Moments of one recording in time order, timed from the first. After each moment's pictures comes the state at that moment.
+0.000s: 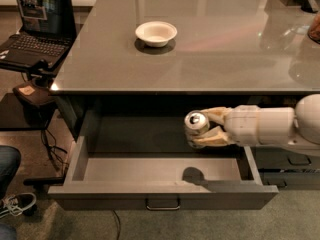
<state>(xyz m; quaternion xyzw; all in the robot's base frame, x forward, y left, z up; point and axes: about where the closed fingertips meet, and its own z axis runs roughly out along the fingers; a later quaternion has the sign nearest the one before) 0.504 -0.124 0.790 -0.56 0.63 0.20 0.50</state>
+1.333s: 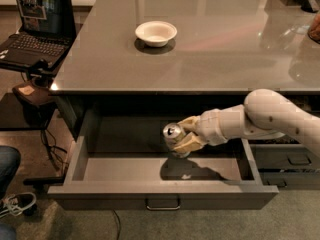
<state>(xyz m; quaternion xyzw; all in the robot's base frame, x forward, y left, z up) 0.537 -0.071 0.700 -0.61 0.65 0.23 0.39</state>
